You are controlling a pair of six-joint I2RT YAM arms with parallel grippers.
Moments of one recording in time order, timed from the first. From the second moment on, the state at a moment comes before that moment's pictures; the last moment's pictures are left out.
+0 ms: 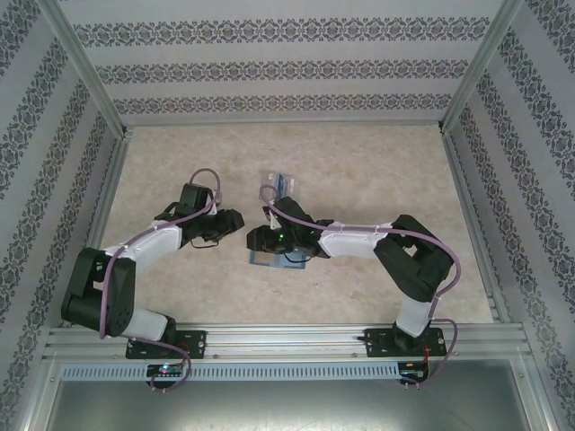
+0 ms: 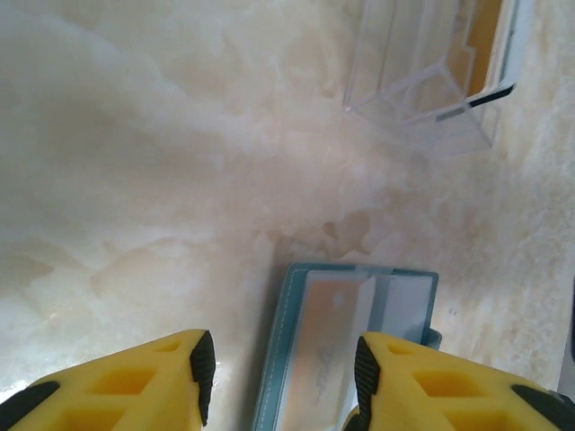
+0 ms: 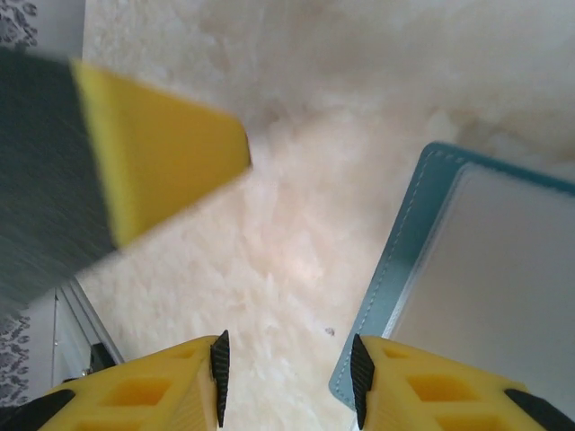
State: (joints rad) left arm -0.23 1.43 0.75 -0.24 0.44 -0.69; right arm 0.84 1.79 0.97 0.09 -0.37 0.87
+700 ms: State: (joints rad) left arm -0.34 1.60 1.22 -0.43 0.32 -0.59; right arm 0.50 1.28 0.77 -0.10 -0.07 0.70
